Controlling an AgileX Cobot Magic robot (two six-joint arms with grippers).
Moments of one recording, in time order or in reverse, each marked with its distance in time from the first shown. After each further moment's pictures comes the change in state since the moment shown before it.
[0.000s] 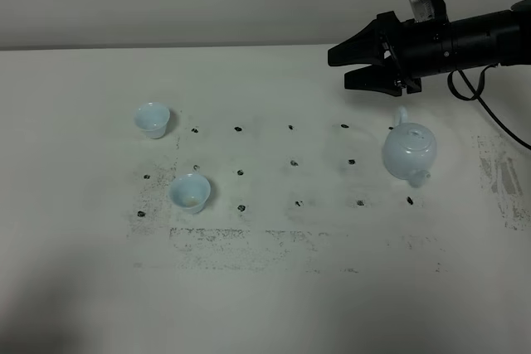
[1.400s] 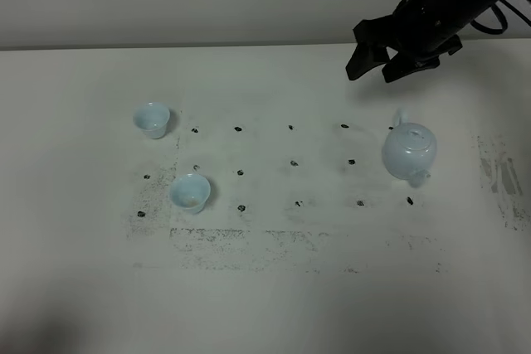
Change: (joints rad) left arm 0.057 -0.289 -0.001 -0.001 0.002 0.008; right arm 0.125 0.000 -0.356 -0.814 0.004 0.460
